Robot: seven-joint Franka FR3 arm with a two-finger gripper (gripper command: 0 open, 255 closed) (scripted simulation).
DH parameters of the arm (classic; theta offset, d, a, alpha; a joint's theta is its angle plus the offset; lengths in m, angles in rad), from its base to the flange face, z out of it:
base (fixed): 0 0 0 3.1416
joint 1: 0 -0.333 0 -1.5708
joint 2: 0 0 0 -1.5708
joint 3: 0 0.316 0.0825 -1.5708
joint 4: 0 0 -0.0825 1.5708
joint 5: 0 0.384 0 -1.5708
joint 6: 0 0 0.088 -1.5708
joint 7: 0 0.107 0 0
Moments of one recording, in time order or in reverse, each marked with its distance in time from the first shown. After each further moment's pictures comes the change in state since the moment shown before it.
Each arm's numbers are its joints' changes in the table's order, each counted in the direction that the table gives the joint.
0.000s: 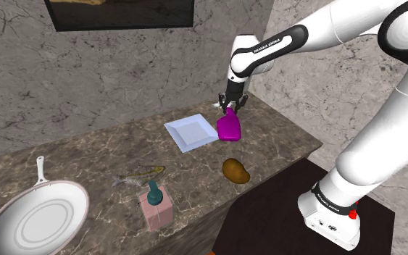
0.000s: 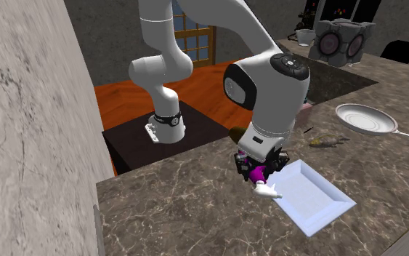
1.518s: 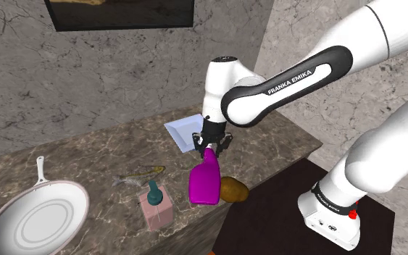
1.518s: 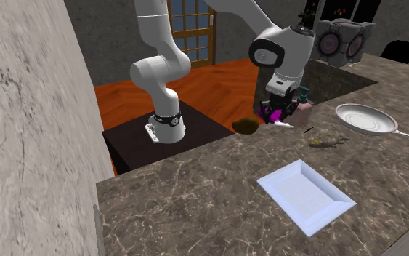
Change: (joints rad) arm -0.290 0.203 0.311 0.240 0.158 -0.099 0.486
